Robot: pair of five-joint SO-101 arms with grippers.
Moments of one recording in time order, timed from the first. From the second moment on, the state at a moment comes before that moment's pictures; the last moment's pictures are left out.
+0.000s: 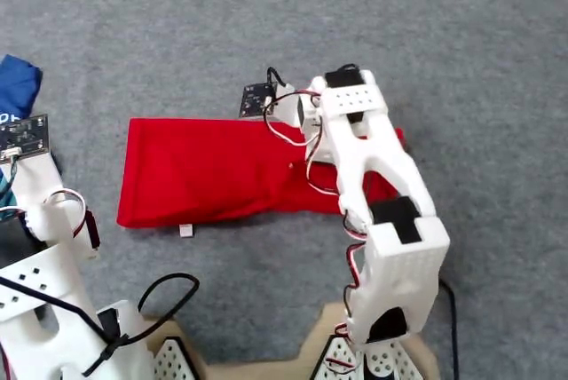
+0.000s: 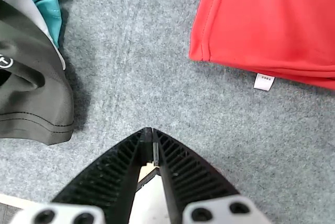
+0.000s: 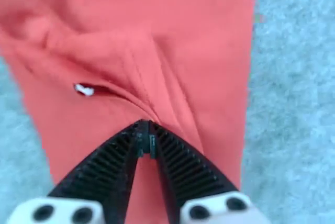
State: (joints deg) left arm -29.2 -54.5 35.3 100.2 -17.3; right arm -13.8 22.8 0.7 70.4 60.4
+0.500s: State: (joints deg) left arm -29.2 -54.4 35.3 100.2 -17.3; right arm -14.9 22.3 -4.6 73.3 57.5
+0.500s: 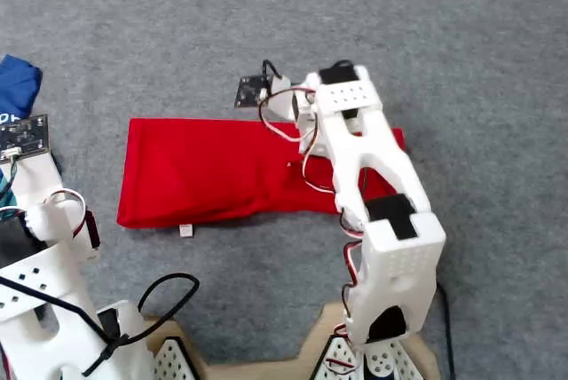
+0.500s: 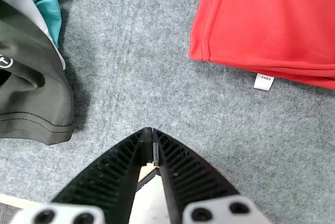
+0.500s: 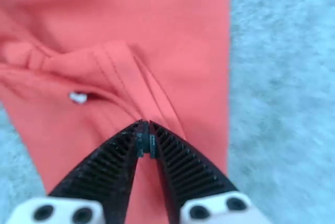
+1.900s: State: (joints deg) left arm -16.0 49.6 -37.3 100.2 -10.9; right arm 18.7 8.3 -26.9 101.0 57.5
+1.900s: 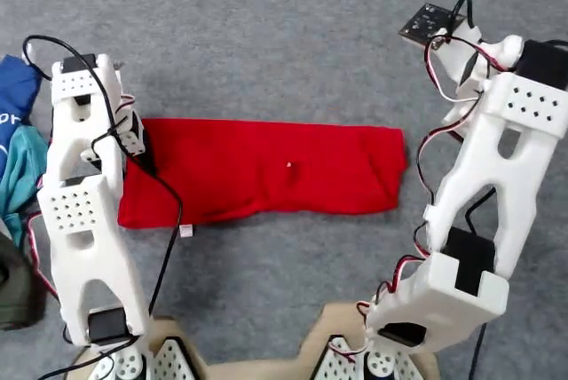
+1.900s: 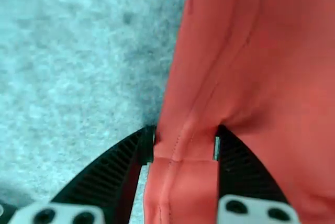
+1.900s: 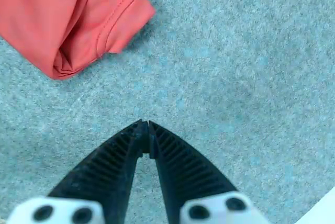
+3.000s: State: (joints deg) left arm -14.1 45.9 -43.7 100.2 -6.5; right arm 23.3 8.7 -25.5 91.4 46.8
